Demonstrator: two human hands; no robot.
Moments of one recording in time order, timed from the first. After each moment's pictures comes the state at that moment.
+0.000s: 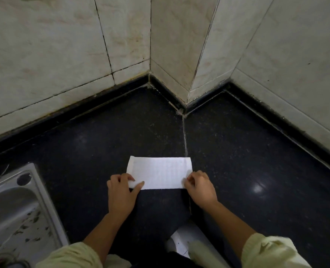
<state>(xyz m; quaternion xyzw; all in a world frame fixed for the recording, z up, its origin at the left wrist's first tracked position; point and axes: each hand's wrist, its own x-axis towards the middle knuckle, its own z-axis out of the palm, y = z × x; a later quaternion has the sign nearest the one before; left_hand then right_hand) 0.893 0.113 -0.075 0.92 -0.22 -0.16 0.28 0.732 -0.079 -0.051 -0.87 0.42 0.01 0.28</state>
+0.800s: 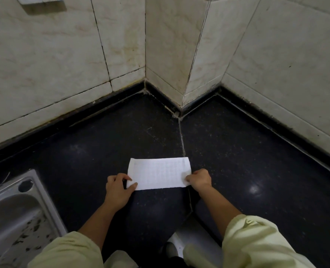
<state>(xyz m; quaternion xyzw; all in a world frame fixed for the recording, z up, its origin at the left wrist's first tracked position) 0.923 0.122 -0.066 0.87 -0.20 -0.31 0.33 0.756 -0.082 -0.040 -0.63 0.64 0.01 0.44</state>
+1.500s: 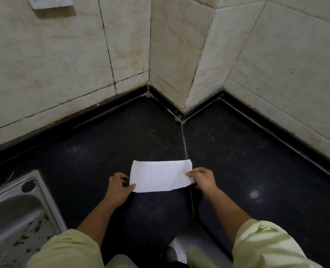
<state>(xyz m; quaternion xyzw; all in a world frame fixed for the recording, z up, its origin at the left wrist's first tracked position) 0.937 0.120 -0.058 0.86 -0.15 -0.34 0.36 0.752 -0.082 -0.025 -0.57 0.58 -0.09 0.58</state>
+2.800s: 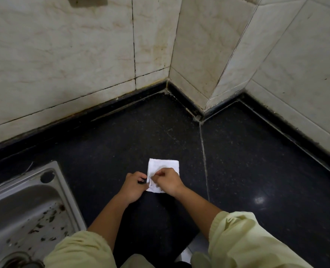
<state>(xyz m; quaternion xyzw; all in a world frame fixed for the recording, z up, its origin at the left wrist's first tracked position) 0.955 0.127 -0.064 0.82 -0.16 -0.40 0.38 0.871 0.010 -0.042 -0.75 0.42 0.09 0.51</state>
